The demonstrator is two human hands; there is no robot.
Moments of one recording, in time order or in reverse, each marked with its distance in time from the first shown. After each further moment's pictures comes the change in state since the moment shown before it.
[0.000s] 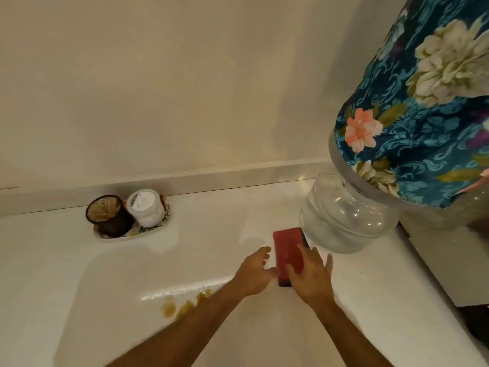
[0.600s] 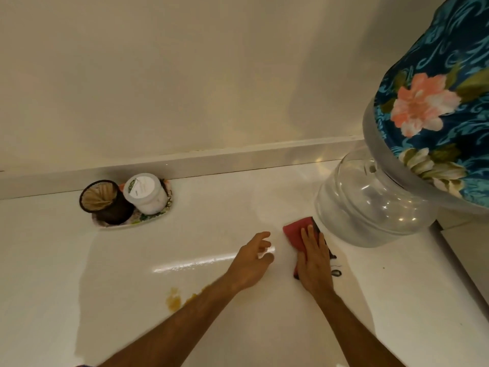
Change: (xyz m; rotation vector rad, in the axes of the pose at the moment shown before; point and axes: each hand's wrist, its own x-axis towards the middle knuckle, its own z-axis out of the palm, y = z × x) left_hand 0.025 -0.040 -0.020 -0.147 0.043 -0.029; right_hand 0.040 0.014 0.064 0.171 -0.049 -0.016
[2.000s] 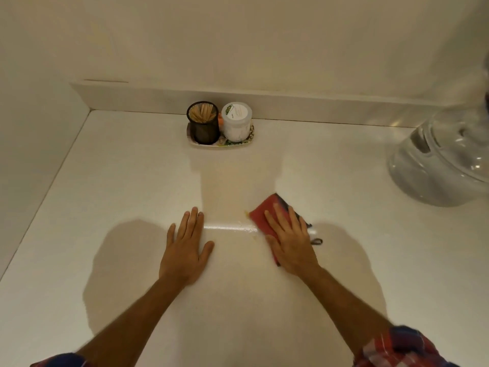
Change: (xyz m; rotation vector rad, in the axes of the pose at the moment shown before) left_hand -0.241 -0.249 -0.141 0.888 0.522 -0.014; right_hand -0.157 -0.119 0.123 -0.297 -0.172 -0.619
